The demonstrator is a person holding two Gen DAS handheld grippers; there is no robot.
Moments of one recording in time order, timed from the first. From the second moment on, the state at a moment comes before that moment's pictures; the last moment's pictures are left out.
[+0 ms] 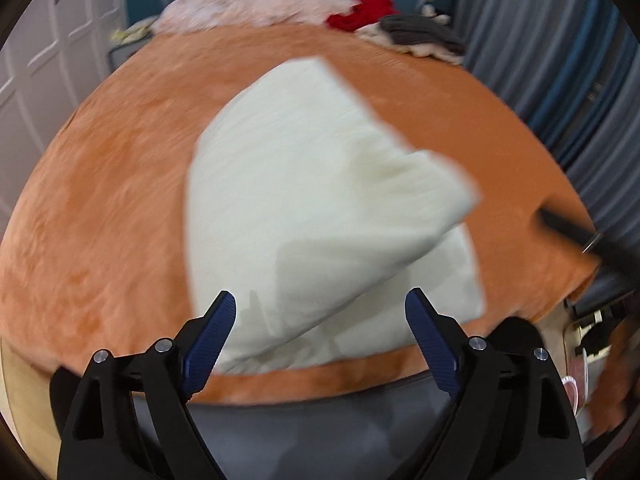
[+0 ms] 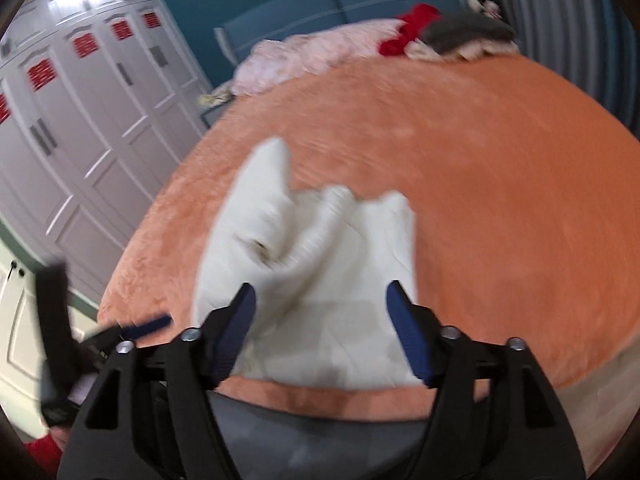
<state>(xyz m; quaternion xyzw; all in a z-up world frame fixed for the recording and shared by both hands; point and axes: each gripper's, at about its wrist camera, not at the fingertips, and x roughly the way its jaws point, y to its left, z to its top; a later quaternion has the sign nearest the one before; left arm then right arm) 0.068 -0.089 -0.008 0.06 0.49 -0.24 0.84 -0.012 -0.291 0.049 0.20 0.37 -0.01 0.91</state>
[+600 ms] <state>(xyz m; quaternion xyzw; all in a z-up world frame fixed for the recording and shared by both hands) 0.074 -0.062 -0.081 0.08 0.53 -0.20 0.82 0.031 -0.248 0.037 0.15 0.41 0.04 0.90</state>
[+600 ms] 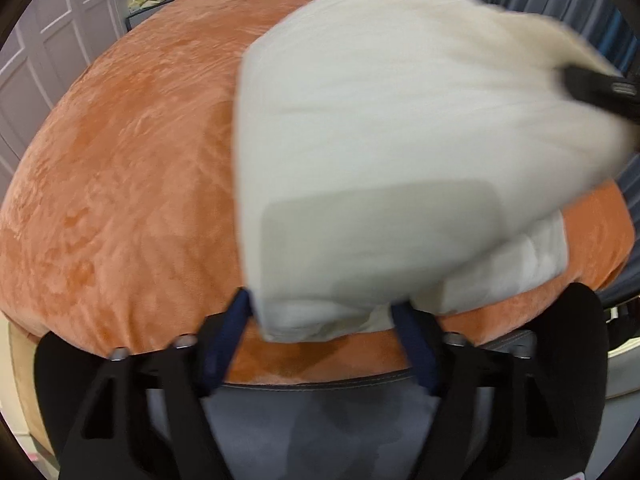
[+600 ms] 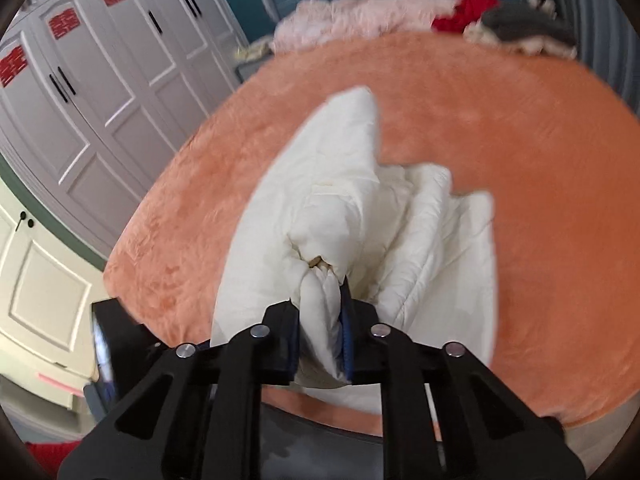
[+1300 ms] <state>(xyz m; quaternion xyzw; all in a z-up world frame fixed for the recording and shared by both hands) 0.063 -0.091 -0.098 0.12 0.55 -0.22 0.80 -0.034 -0.319 -0.076 0.22 0.47 -0.09 0.85</state>
